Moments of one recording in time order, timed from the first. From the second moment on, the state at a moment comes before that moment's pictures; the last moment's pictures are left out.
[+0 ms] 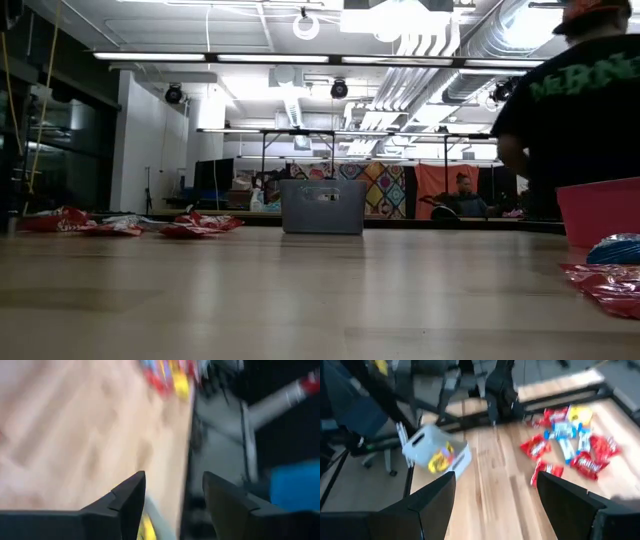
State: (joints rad) left arm -0.89 0.95 1.00 -0.79 -0.50 -1.08; right arm 0.18 1.67 1.84 -0.73 0.09 0.33
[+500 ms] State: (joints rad) left arm -0.42 0.92 1.01 -0.77 -0.56 -0.69; right arm 0.49 1.86 1.83 -1.36 -0.11 0.86
